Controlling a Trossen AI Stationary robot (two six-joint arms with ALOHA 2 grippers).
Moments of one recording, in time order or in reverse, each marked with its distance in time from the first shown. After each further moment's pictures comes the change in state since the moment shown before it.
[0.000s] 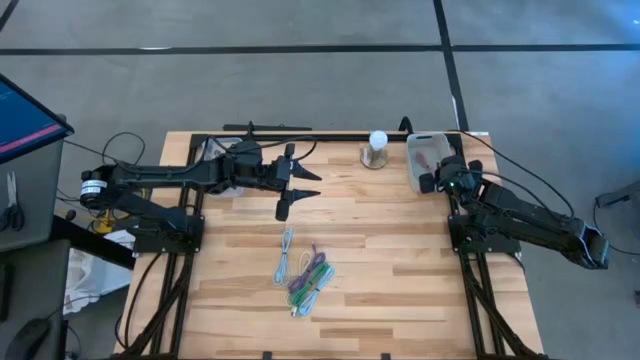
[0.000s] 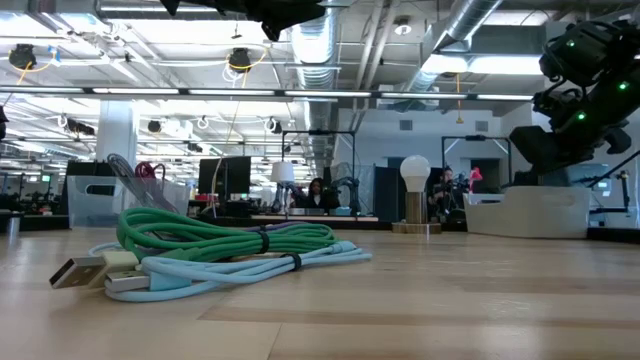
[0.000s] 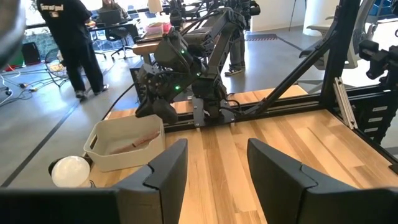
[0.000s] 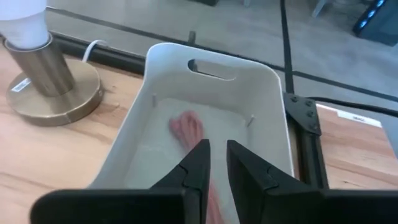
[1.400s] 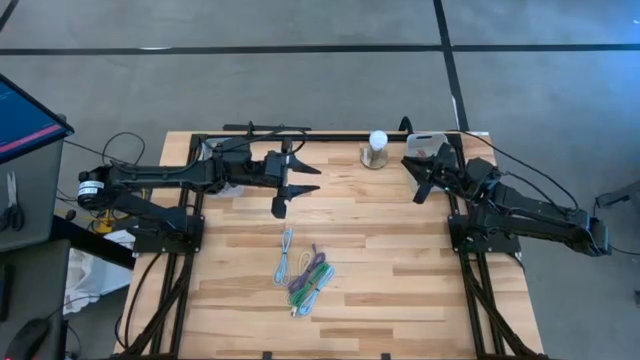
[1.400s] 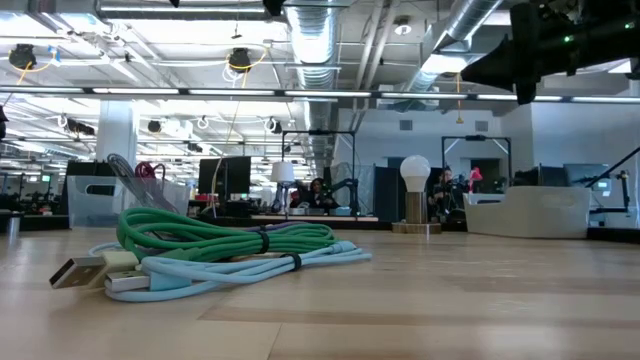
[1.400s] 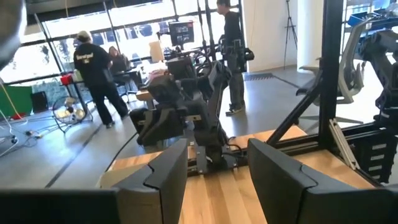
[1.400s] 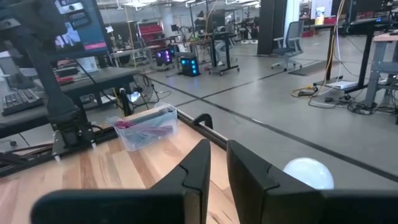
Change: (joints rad) left arm -0.004 -0.026 -0.001 0.167 0.033 0.001; right arm 0.173 -0.013 0.076 0.597 -0.580 -0.229
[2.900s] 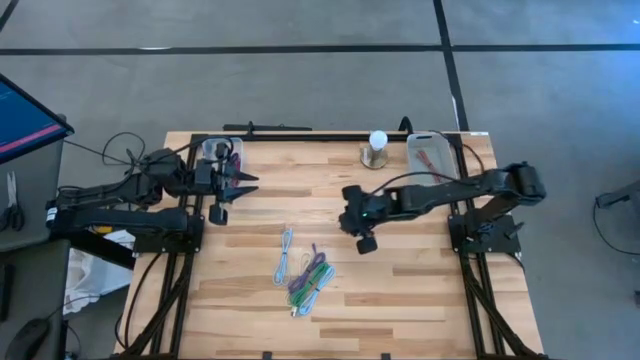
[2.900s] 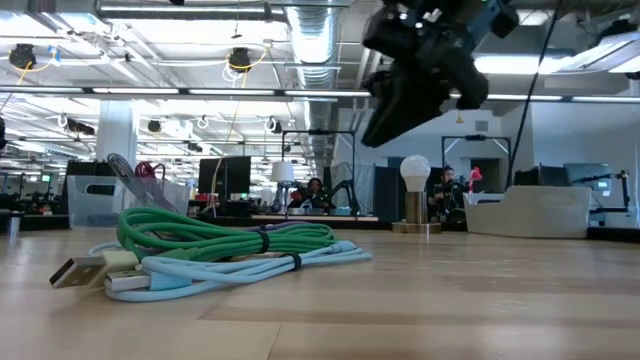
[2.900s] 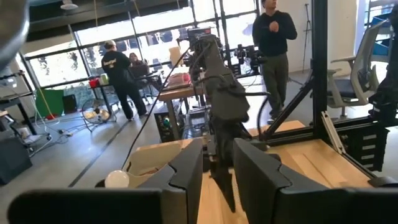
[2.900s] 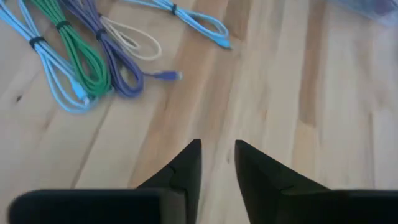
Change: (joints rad) left arm 0.001 -0.627 -0.276 -0.320 -0.087 0.007; right arm 0.439 1.111 0.696 -0.436 -0.071 -0.470
